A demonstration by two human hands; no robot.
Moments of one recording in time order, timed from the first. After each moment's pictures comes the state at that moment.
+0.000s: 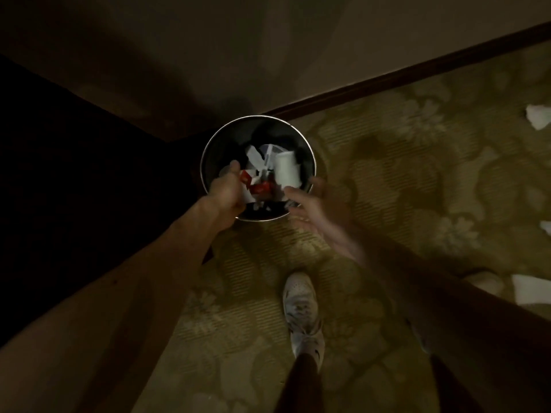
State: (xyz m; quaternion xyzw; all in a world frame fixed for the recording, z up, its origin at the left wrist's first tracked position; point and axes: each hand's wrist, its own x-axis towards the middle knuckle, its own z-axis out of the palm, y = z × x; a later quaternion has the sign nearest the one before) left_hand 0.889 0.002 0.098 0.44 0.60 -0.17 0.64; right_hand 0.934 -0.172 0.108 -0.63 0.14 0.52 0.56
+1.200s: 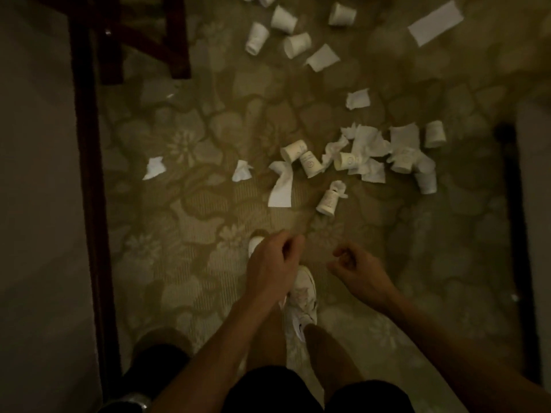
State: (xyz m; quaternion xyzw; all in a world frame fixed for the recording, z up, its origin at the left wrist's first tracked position) left_hand 0.963 -0.667 0.290 0.81 -0.25 -0.42 0.32; right_hand 0.802 -0.770 0.277 -0.65 0.54 0.15 0.52
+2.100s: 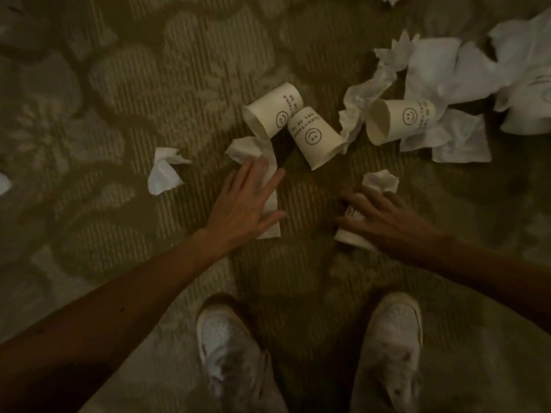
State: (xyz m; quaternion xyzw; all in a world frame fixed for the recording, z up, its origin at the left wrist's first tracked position) left_hand 1.056 -0.786 -0.227 0.73 -0.65 -0.20 0.00; right_hand 0.788 -0.939 -0.187 -0.94 0.08 0.33 0.10
